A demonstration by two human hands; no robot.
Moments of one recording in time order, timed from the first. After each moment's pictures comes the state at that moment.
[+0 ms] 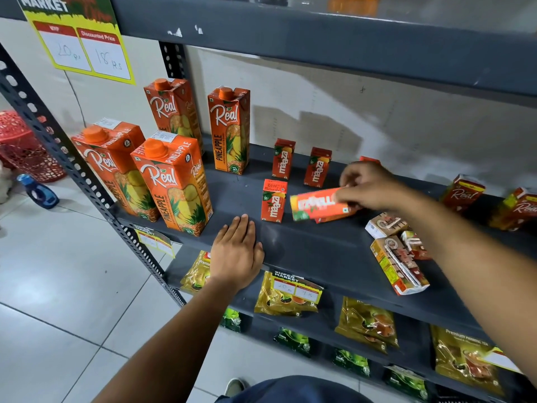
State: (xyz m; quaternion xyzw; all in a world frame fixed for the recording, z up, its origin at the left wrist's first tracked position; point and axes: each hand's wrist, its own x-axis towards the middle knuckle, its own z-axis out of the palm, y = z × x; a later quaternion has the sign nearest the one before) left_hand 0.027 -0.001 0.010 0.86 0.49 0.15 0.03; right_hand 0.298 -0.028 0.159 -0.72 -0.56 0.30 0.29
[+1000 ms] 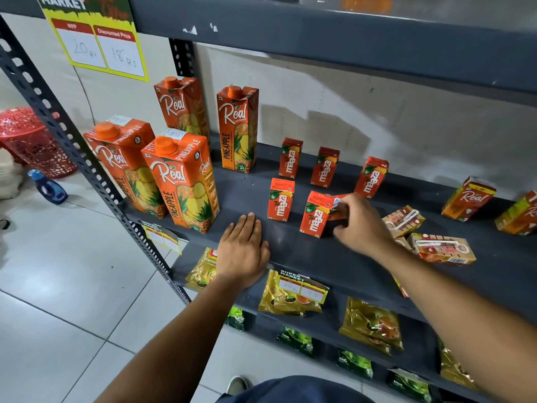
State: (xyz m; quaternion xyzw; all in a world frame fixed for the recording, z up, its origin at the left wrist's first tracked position) left_hand 0.026 -0.002 0.011 0.86 0.49 0.13 0.04; right_hand 0.284 -0.046 0.066 -0.77 -0.60 0.08 0.23
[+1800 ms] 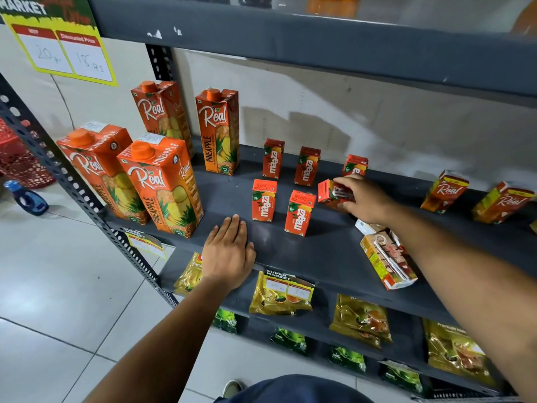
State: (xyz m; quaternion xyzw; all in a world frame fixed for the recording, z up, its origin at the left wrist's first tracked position) left_hand 0.028 -0.001 0.011 0.86 0.50 0.13 0.03; right_hand 0.361 -0.014 0.080 -0.74 -0.65 0.11 0.15
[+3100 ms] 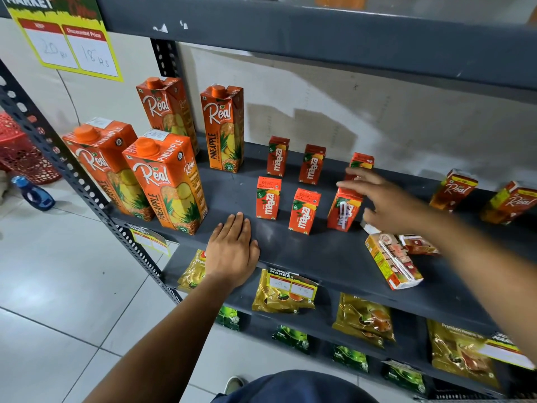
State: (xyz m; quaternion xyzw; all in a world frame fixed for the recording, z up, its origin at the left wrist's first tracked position) left_hand 0.028 -0.001 0.008 0.85 0.50 0.13 0.03; right_hand 0.349 -0.063 0.124 -0.68 -0.72 0.12 0.11
